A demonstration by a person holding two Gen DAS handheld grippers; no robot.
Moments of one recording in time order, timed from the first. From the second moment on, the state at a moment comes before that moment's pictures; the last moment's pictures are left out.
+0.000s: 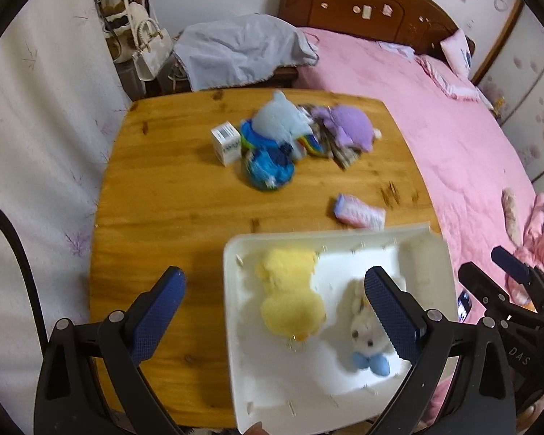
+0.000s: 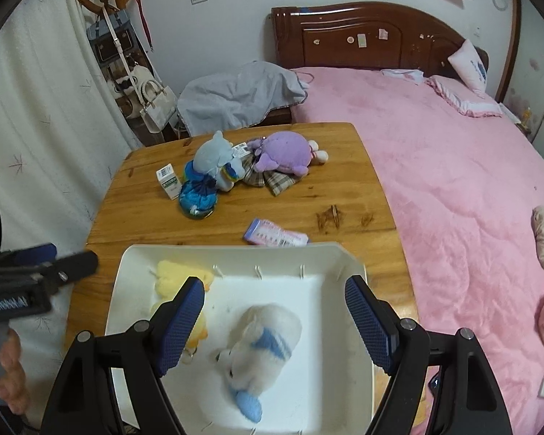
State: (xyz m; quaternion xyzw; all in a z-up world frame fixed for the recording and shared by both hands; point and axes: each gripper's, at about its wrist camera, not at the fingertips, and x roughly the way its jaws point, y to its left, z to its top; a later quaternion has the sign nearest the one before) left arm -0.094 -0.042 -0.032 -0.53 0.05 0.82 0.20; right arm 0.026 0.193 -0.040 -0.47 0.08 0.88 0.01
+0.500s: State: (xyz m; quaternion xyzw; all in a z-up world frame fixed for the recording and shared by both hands) left arm -0.200 -0.027 -0.011 -0.54 0.05 0.82 0.18; right arm -0.093 0.196 -0.013 -0.49 0.03 0.87 -0.02
